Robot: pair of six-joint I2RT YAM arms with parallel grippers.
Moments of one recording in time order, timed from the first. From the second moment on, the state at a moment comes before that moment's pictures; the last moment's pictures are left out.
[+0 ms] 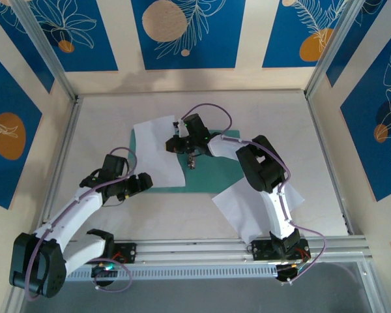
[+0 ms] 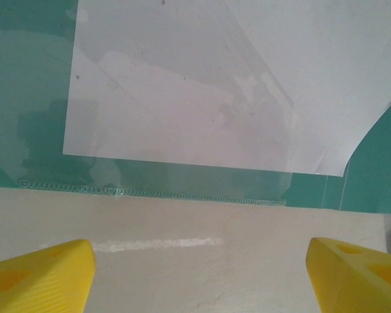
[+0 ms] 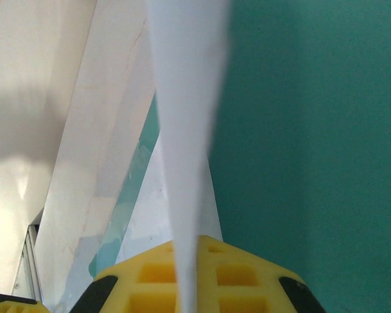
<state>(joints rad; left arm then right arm) -0.27 1.03 0.57 -0.60 0.26 -0.62 0.65 2.18 1.47 0.03 -0.55 0.66</state>
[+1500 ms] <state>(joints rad) -0.27 1.05 0.60 -0.63 0.26 -0.60 0.65 2.23 1.46 0.11 -0.53 0.80</state>
